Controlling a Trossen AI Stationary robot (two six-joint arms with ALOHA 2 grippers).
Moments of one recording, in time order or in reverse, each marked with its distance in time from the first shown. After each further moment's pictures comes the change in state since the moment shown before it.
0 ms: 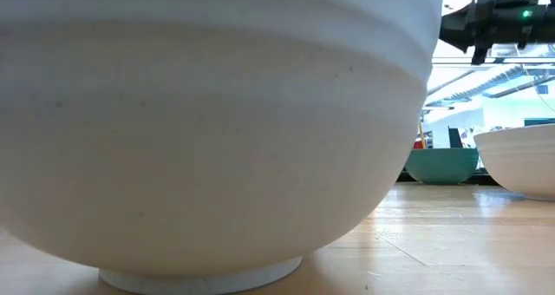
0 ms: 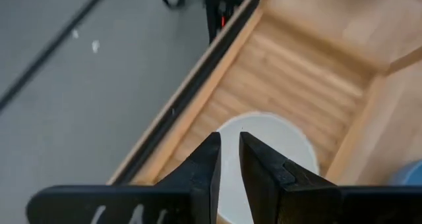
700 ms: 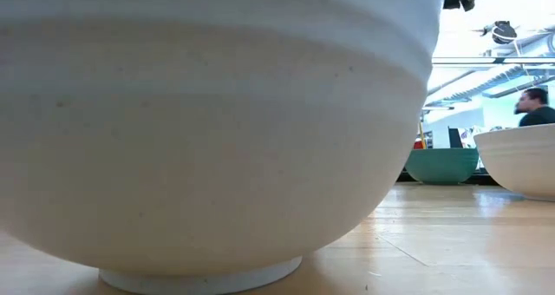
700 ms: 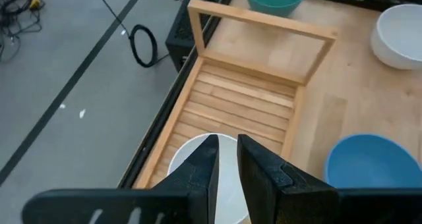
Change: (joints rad) left arm -0.176 -0.186 0.000 -0.015 0.000 0.049; right arm 0.000 0.547 0.718 -0.693 0.037 -0.251
